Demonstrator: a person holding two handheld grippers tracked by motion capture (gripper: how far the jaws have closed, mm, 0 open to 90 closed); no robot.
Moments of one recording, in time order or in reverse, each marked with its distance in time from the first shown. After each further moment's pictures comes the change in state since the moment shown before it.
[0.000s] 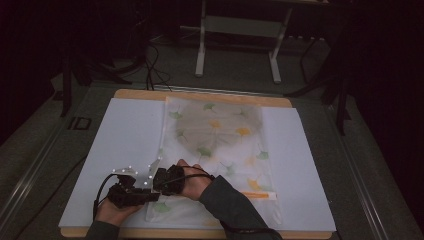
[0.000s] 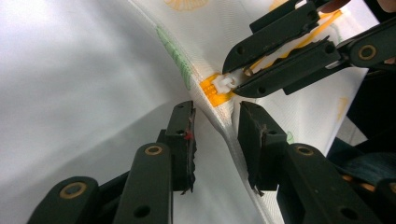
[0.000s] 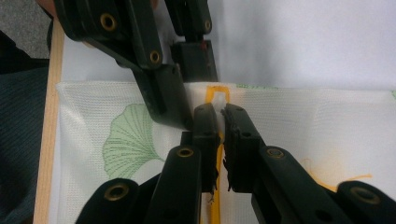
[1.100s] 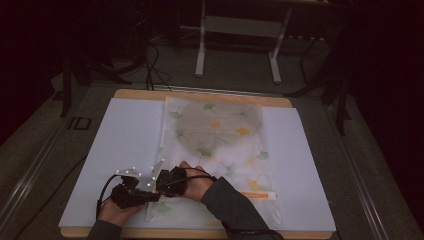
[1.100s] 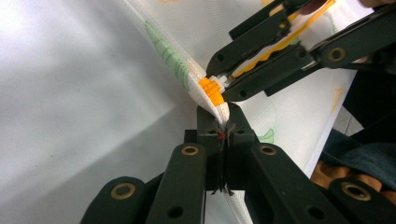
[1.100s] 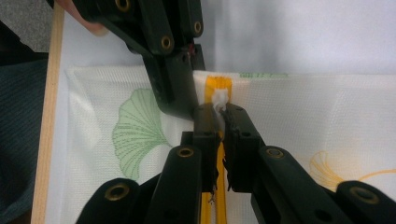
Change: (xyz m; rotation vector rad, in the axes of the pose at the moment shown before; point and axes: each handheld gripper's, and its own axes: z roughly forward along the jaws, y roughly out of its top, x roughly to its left) left arm -0.003 0.000 0.005 0.020 -0.019 0.033; right arm 0.000 -0.010 0.006 0.004 0.023 0.007
